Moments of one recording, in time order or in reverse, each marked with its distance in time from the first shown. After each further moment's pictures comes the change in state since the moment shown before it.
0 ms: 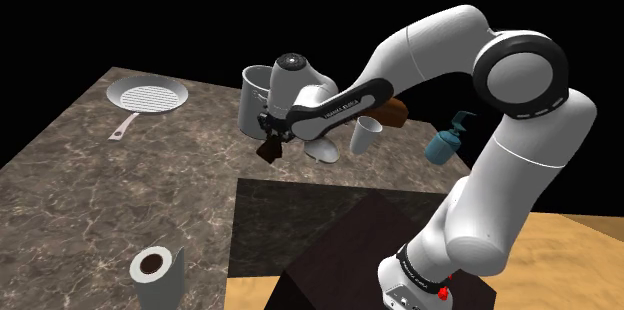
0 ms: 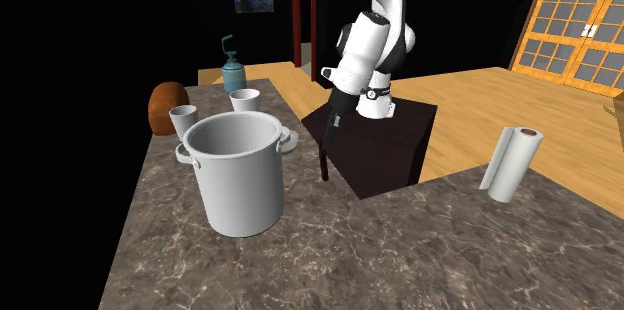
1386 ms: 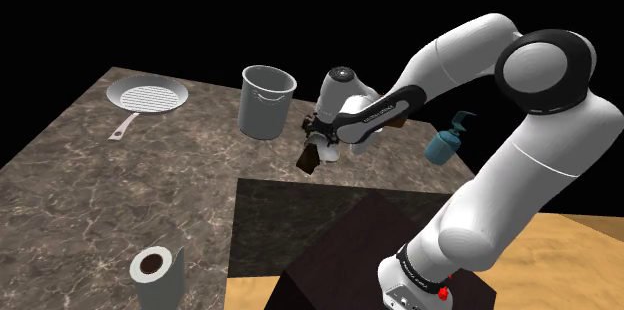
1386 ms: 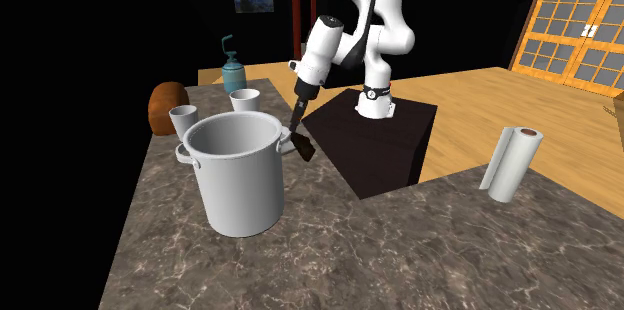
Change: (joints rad) arm -0.176 -0.128 -0.147 -0.243 -0.142 0.137 -0.218
